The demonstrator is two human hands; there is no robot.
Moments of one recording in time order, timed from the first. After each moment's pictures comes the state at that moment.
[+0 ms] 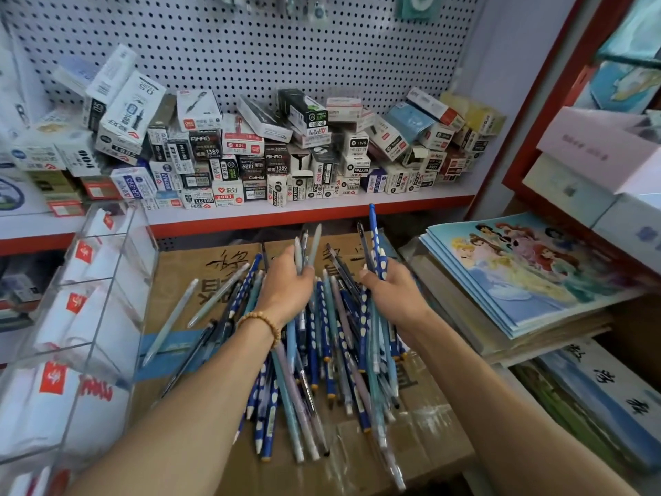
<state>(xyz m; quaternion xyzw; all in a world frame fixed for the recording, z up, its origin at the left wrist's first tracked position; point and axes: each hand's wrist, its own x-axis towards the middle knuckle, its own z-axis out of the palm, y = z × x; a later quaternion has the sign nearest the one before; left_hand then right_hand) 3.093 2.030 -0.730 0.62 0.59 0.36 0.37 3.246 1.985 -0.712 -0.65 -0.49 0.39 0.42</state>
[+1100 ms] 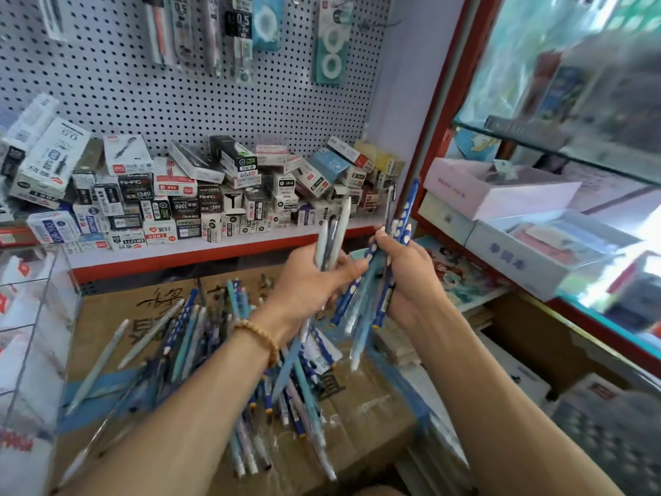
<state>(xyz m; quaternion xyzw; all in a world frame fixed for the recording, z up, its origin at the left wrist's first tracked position) 3.147 1.961 -0.625 0.63 0.36 0.42 0.55 3.278 1.934 -0.605 -0.53 -0.25 0.44 0.67</state>
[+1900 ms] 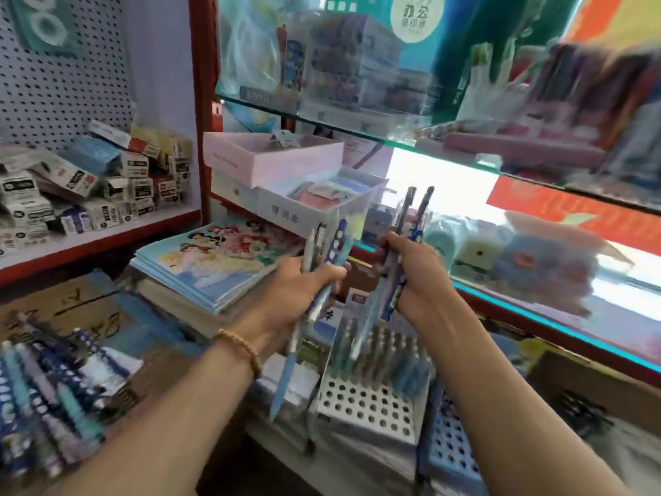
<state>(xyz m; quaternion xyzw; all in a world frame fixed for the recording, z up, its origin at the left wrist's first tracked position) 3.329 1.820 -0.606 0.62 0.17 0.24 0.73 3.450 1.720 -0.572 -0.56 -0.12 0.23 0.79</state>
